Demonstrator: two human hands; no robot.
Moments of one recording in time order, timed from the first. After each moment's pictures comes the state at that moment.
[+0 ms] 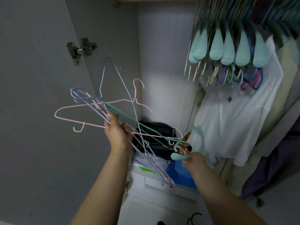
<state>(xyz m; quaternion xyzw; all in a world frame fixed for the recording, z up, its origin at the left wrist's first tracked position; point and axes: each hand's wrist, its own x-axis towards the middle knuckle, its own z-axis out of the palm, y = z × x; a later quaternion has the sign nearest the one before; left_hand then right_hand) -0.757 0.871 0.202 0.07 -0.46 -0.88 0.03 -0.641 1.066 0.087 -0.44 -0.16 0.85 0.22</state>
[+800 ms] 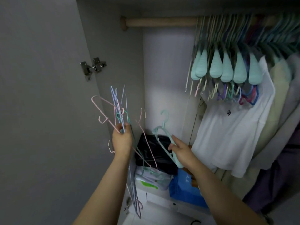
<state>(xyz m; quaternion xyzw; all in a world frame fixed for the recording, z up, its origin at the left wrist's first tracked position) -0.786 0.864 0.188 -0.01 -0.71 -0.70 0.08 -0.666 1.037 0.156 -0.20 -0.77 0.60 0.07</state>
